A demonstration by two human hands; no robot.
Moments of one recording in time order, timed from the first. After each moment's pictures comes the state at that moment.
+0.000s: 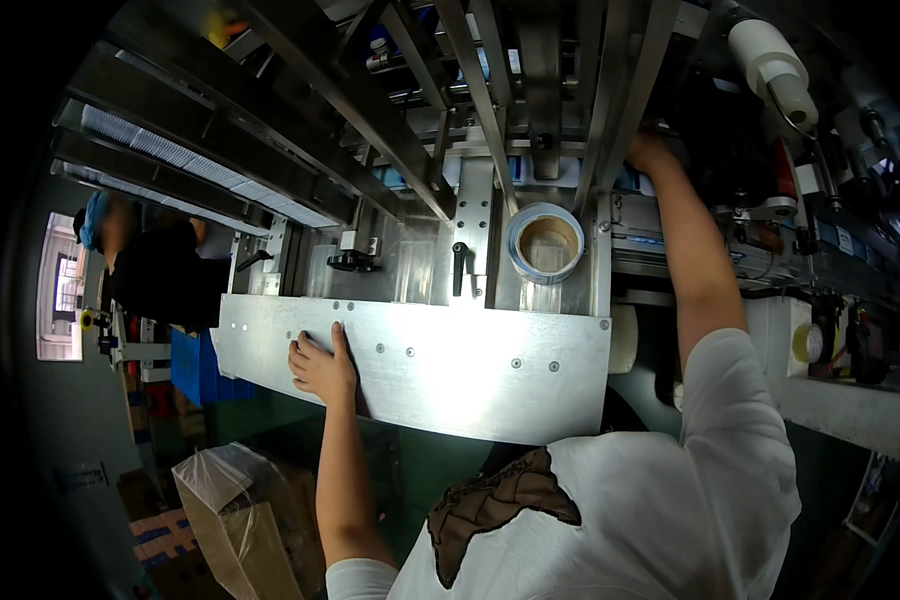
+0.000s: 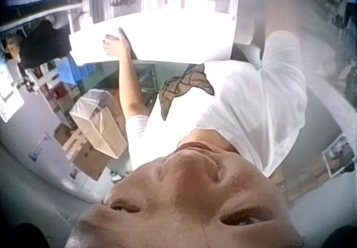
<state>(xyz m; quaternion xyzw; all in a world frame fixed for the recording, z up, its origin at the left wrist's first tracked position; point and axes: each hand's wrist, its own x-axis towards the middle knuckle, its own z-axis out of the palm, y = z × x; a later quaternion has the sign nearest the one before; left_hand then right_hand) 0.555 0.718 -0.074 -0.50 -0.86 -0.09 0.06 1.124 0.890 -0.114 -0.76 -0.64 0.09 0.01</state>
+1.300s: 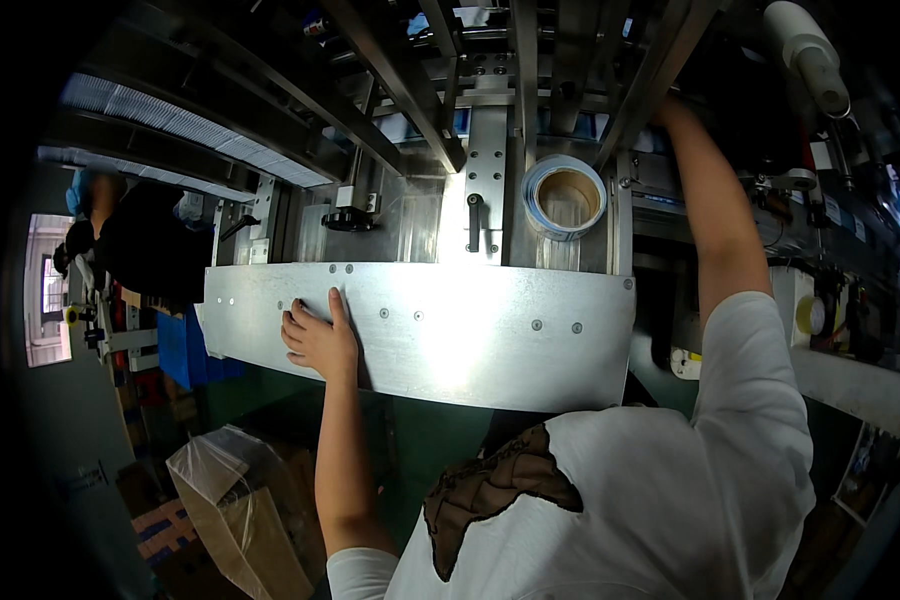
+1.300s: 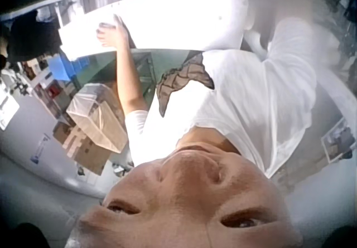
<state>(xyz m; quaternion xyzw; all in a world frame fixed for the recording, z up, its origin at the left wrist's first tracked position) 0.552 0.720 -0.078 -0.52 -0.85 -0.11 0.05 1.105 0.872 -0.088 -0.67 -0.73 -0.02 0.11</state>
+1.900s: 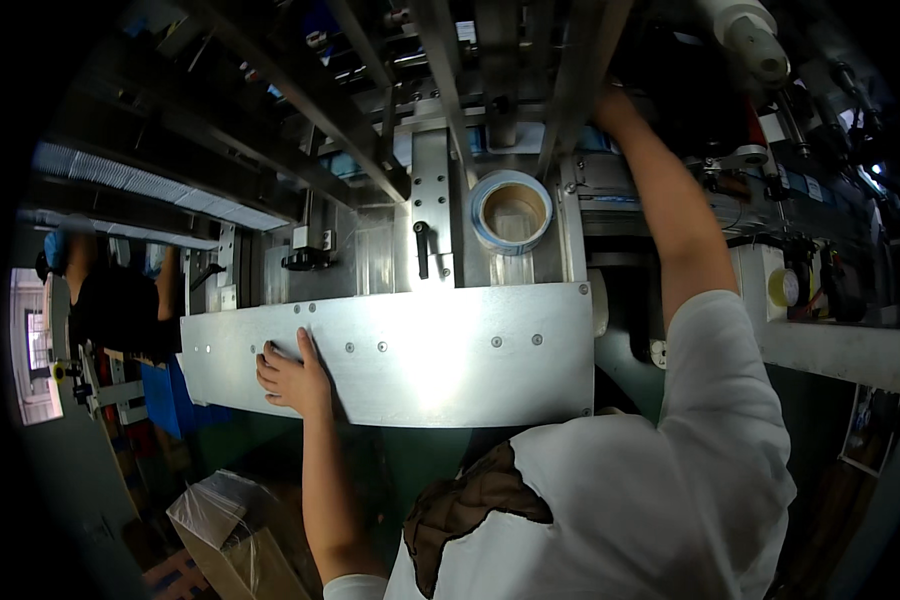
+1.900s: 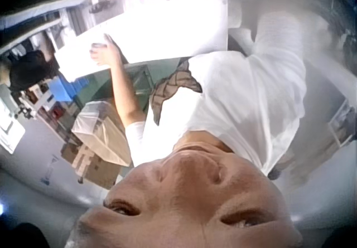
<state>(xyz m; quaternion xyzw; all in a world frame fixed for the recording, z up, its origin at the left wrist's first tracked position) 0.555 0.724 -0.080 -0.52 -0.84 -0.10 0.07 1.148 0.875 -0.120 -0.70 -0.70 -0.08 0.08</state>
